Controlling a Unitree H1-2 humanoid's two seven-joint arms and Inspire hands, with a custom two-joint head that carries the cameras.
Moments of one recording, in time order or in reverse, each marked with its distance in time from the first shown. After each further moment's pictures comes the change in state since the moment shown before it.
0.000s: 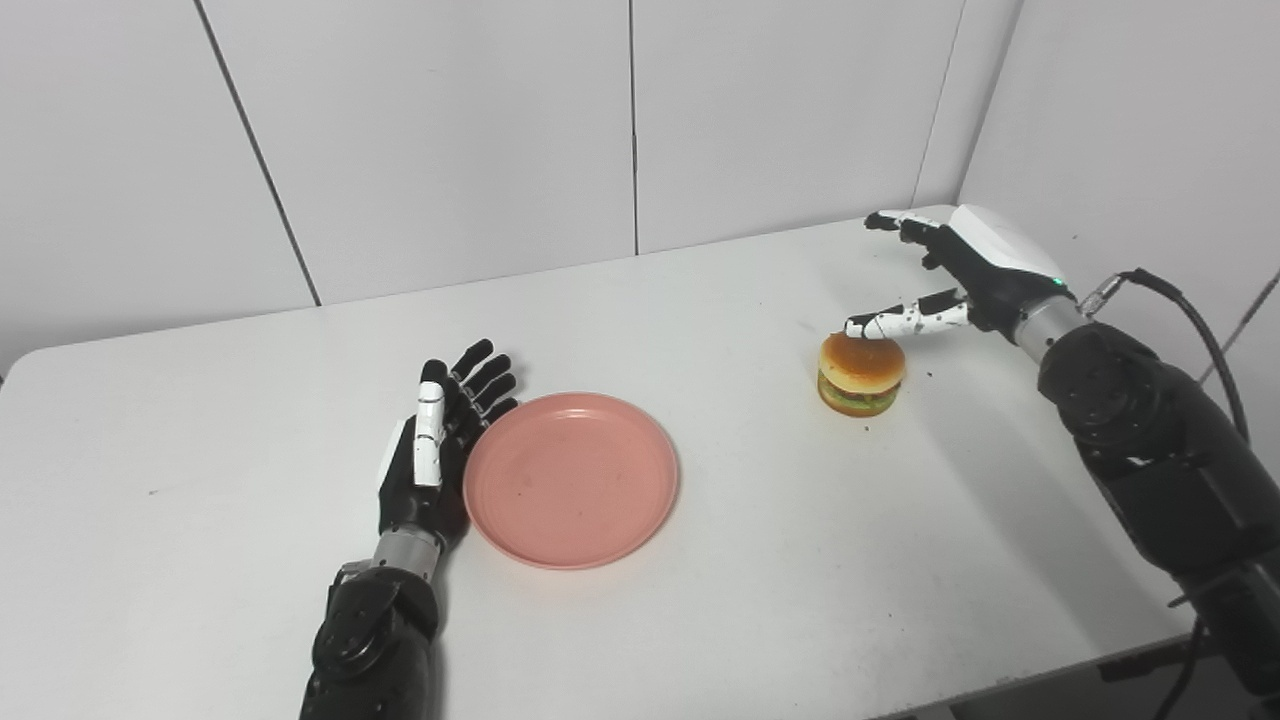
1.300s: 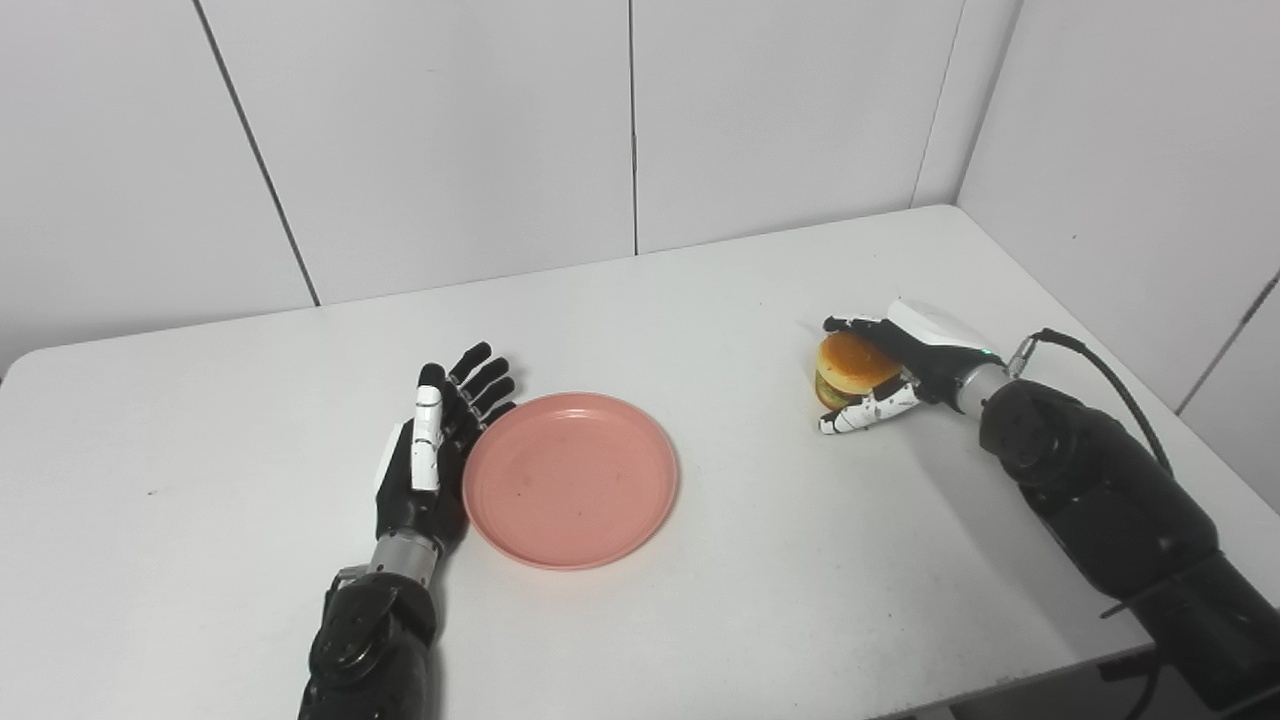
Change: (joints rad) left arm 0.017 -0.004 -0.001 -0.031 0.000 0.011 0.002; right arm -0.001 0.046 0.143 0.150 -0.060 -0.007 0.029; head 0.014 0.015
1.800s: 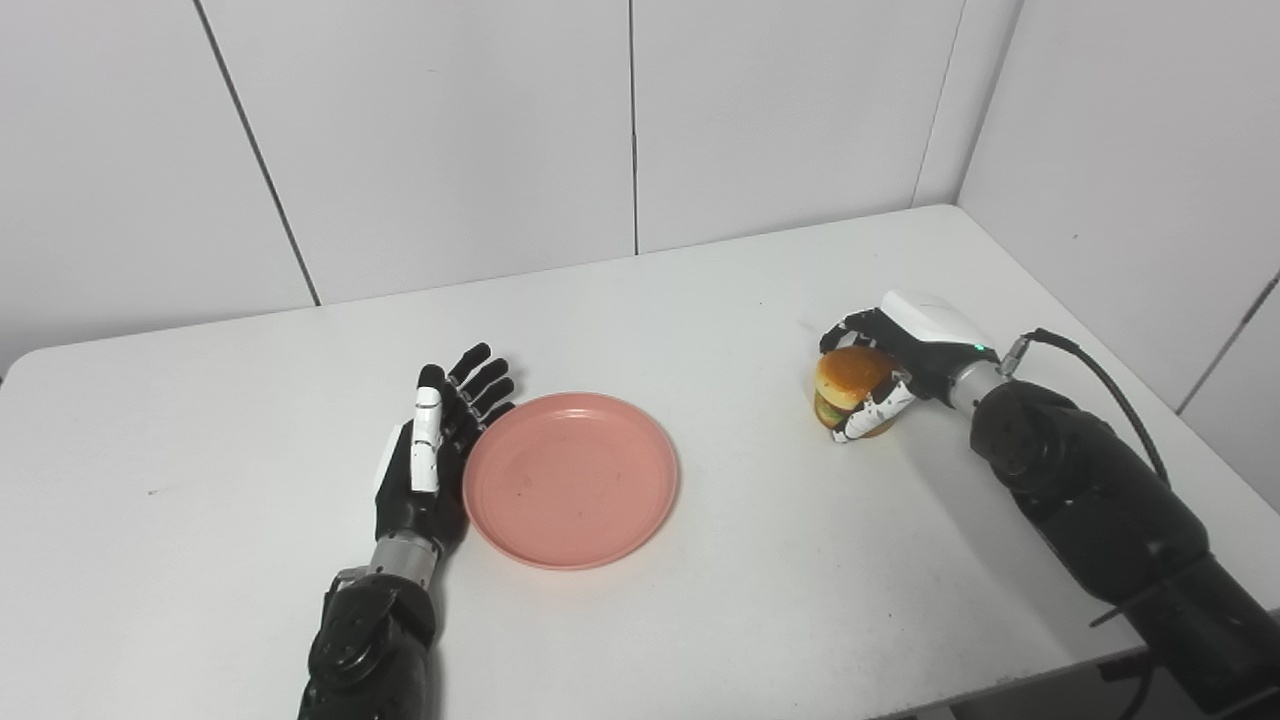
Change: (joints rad) left arm 0.004 0.000 -0.004 -0.006 0.002 0.003 0.000; right arm 0.004 0.012 0.006 0.003 -0.025 -0.045 -0.108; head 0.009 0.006
